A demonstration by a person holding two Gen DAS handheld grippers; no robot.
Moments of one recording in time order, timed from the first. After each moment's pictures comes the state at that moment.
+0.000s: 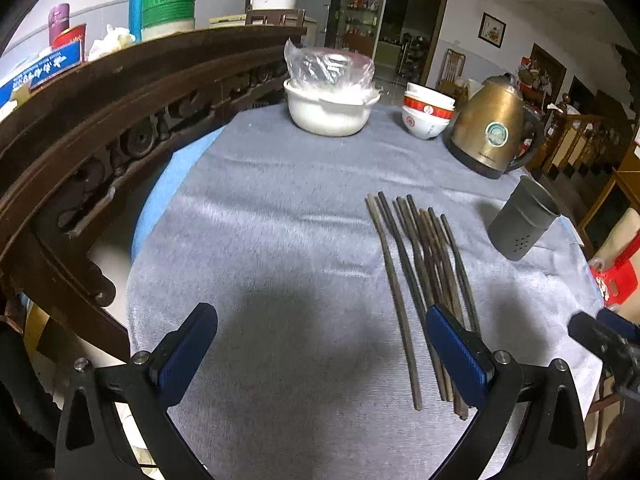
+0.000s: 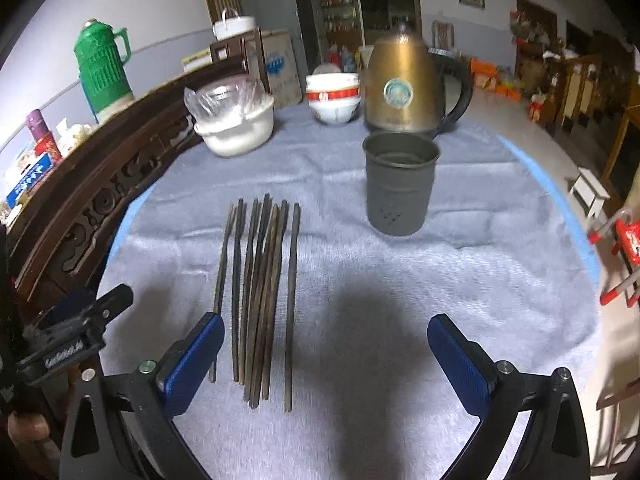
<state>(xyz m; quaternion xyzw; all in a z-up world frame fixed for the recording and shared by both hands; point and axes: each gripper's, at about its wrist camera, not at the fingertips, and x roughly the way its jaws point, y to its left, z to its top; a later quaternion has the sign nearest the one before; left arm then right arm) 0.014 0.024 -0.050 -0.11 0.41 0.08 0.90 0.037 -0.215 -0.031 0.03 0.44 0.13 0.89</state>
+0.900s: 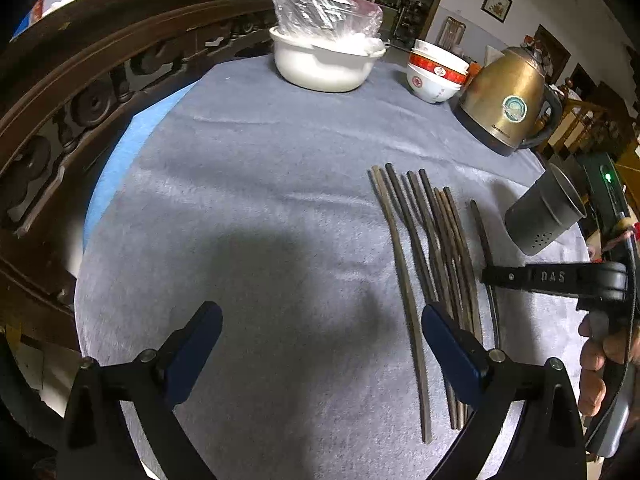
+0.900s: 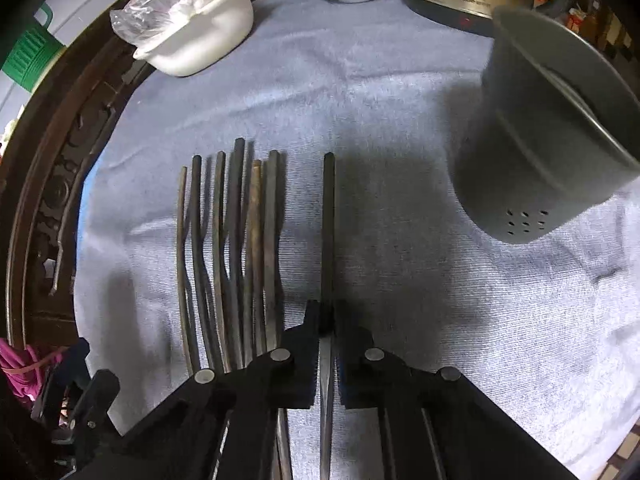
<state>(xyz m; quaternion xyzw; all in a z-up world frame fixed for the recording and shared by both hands) 0.072 0.036 -0.081 -0.13 0.48 0.04 0.87 0.171 -0.164 -0.117 0.05 0.62 0.15 0.77</state>
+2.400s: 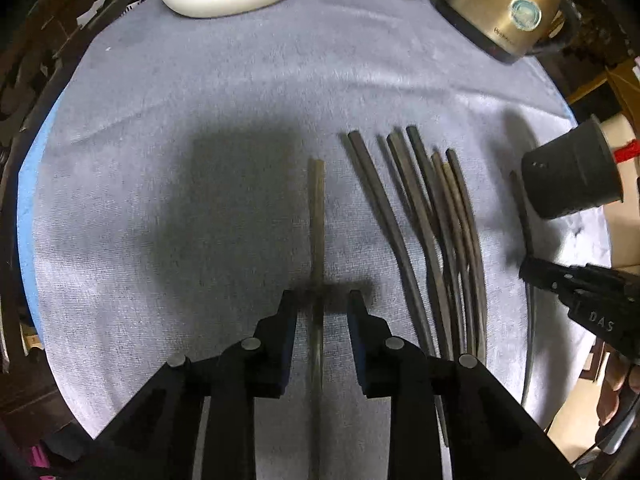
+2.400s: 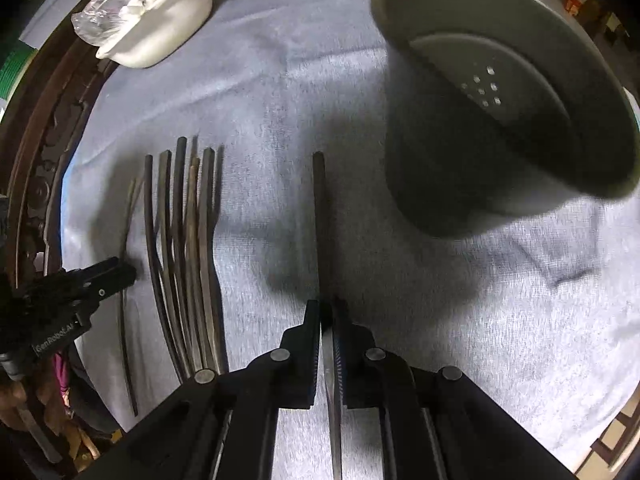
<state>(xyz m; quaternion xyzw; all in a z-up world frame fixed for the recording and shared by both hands) 0.200 0.028 -0.106 -0.05 0.65 -0.05 0.75 0.206 -0.200 -0.126 0.02 0.67 0.14 0.73</state>
